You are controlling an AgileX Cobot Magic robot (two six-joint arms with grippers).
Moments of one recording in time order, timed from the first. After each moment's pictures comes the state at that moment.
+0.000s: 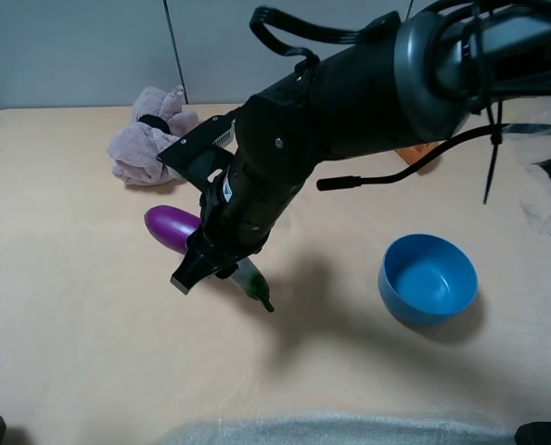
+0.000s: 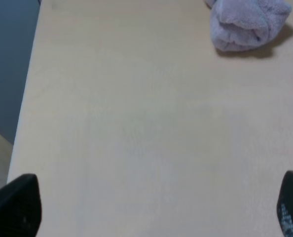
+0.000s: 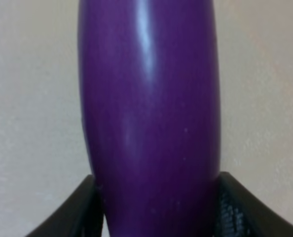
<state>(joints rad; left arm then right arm) 0.02 0.00 -0.49 0.06 1.05 0.07 1.02 1.91 -1.15 0.09 0.48 -0.02</state>
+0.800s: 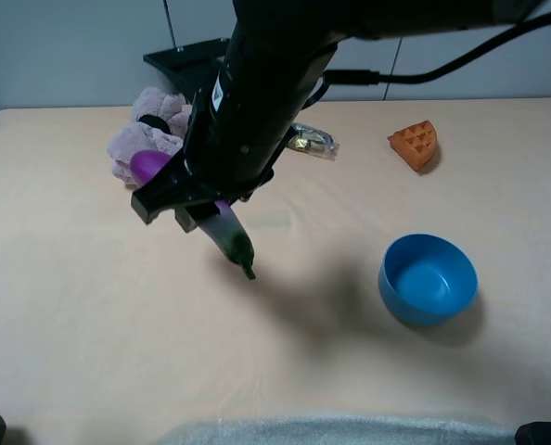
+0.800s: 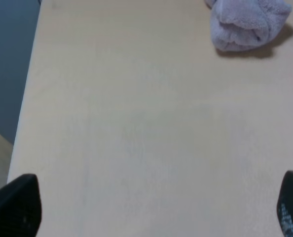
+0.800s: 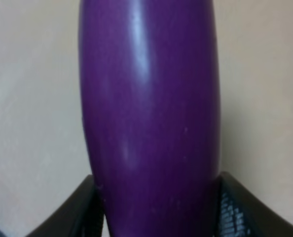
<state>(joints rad) 0.02 0.00 -0.49 0.06 1.05 0.07 0.98 1.82 -1.35 0.15 0.75 0.10</state>
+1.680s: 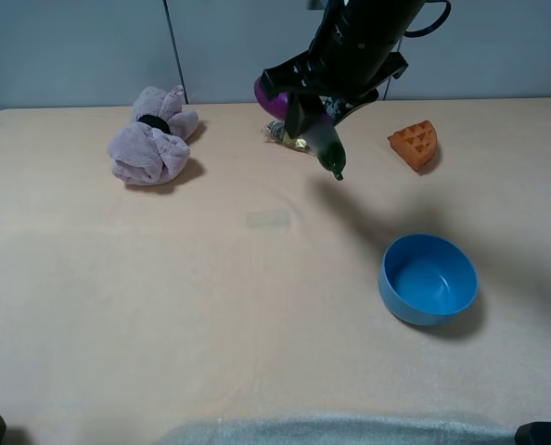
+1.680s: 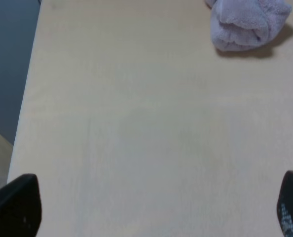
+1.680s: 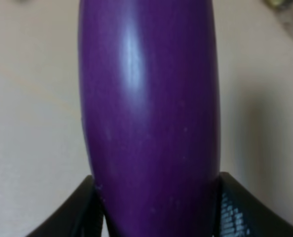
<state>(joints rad) 0.02 0.00 -0.49 0.06 1.05 0.07 0.60 1.81 -1.42 0.13 0.89 0.05</state>
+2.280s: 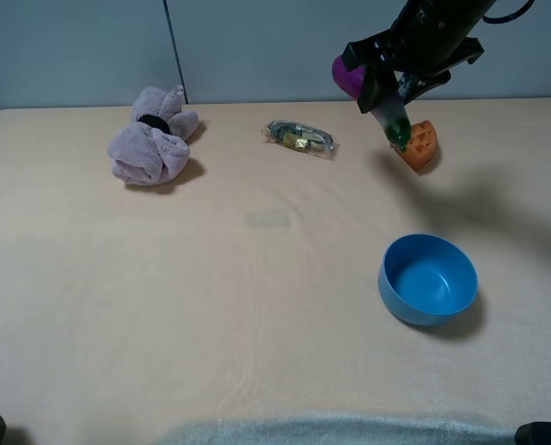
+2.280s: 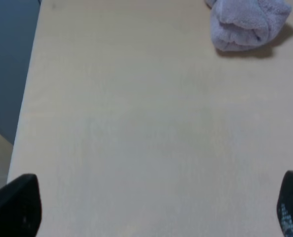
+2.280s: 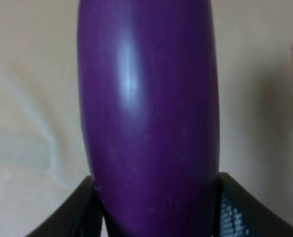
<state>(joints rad) 0.02 0.00 -0.49 0.06 1.05 0.07 0.35 1.81 -1.42 0.13 0.89 -0.02</state>
